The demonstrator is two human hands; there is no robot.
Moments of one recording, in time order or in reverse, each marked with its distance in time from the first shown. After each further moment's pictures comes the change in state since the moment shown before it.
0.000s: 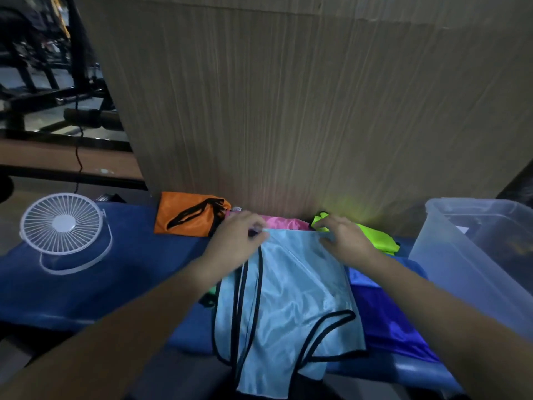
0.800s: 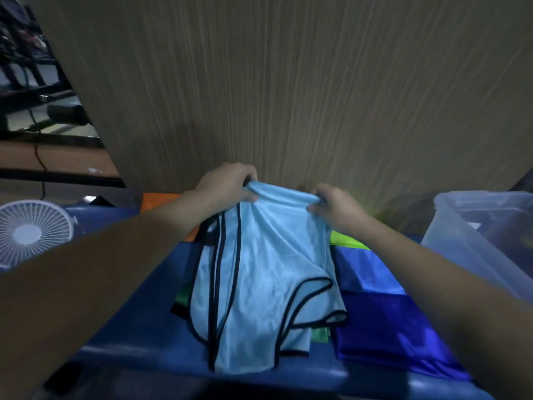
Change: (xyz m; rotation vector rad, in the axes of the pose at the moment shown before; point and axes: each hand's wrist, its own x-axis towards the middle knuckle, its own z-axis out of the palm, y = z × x) left_hand 0.121 -0.005 -0.034 0.249 -0.210 -0.033; right_hand 0.060 -0.006 -0.031 0.299 0.010 0.127
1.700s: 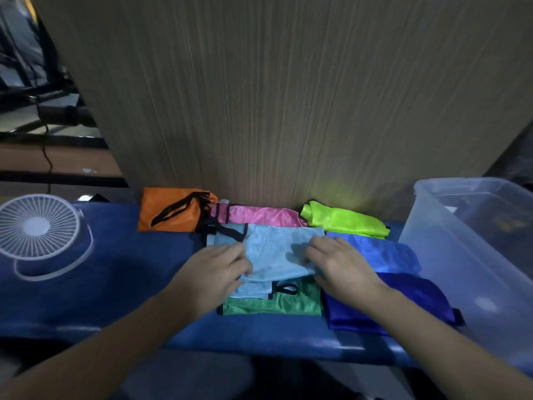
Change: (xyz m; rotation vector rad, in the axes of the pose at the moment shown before) left_hand -0.168 -0.007 0.076 0.285 0.111 0.521; right_hand -0.137 0.004 0.038 -0.523 0.043 -0.466
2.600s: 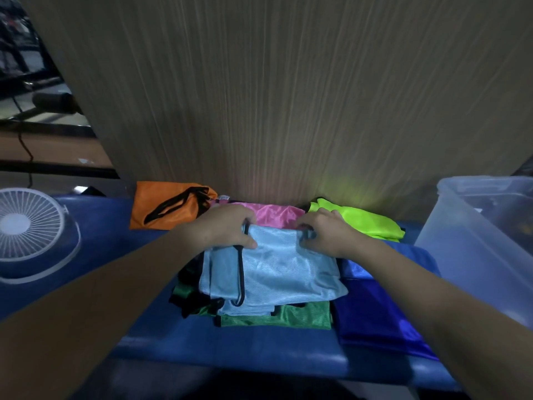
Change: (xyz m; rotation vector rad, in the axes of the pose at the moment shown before) left_hand 0.099 -0.069 0.010 -0.302 -0.427 -0.474; right_hand 0.090 0.043 0.025 0.234 -0.345 0.240
